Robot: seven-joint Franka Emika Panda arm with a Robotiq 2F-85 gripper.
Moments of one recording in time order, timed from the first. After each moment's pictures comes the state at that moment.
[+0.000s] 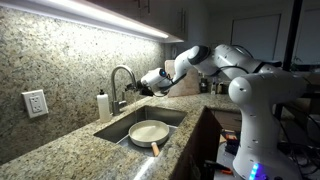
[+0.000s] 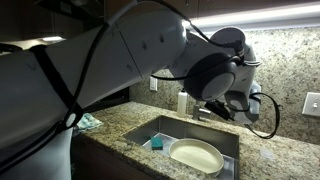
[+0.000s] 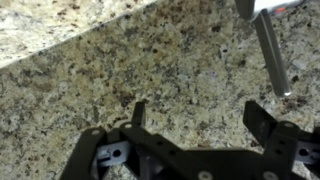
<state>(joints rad) 2.28 -1.09 -2.53 -1.09 -2.30 3.40 1.97</state>
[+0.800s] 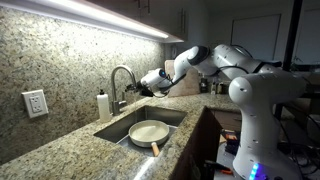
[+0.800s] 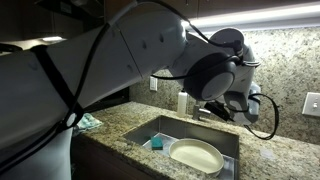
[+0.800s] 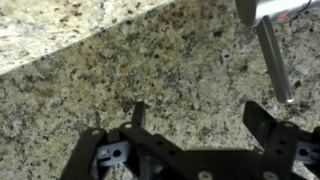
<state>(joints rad) 2.29 -1.09 -2.54 -1.09 -2.28 3.40 1.97</state>
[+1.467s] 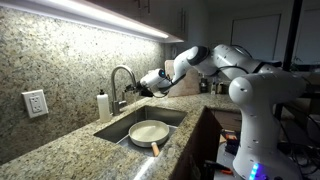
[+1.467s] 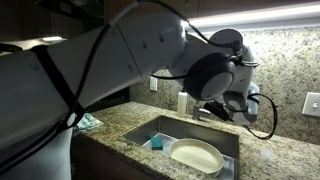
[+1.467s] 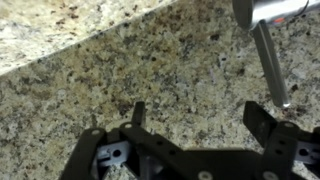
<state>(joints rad) 2.30 -1.09 -2.55 -1.09 -2.28 3.40 1.97</state>
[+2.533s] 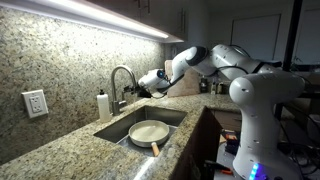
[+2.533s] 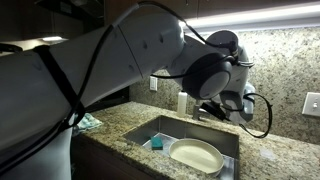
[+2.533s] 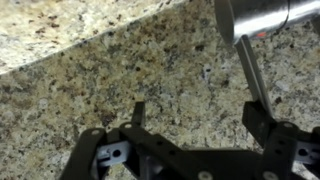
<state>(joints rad) 2.33 -1.09 -2.57 -1.09 -2.28 3.40 1.97</state>
